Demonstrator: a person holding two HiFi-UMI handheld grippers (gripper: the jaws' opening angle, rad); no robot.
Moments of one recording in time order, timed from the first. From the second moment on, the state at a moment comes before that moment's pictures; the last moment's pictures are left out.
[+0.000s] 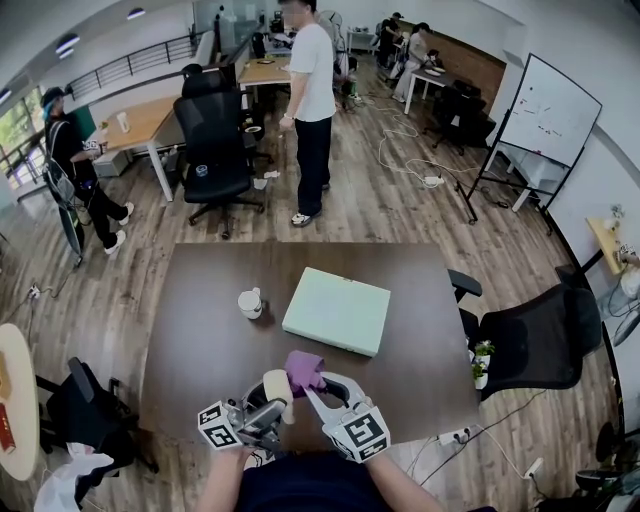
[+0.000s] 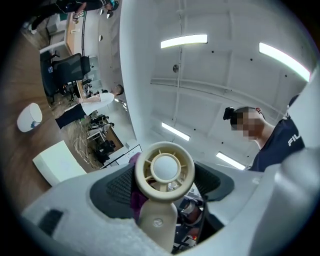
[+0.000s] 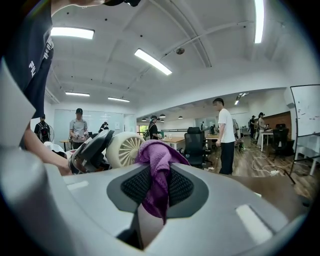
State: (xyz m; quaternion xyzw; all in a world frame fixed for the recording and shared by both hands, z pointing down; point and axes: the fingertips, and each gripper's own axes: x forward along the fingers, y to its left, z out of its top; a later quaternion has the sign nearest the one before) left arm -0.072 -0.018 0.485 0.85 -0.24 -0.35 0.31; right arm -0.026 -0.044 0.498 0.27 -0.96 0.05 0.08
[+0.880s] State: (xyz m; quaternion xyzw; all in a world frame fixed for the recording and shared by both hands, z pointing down) left arm -0.070 -0.024 0.503 0.86 -0.26 -0.31 0.31; right arm -0.025 -0.043 0.479 0.26 -0.96 0.03 0.06
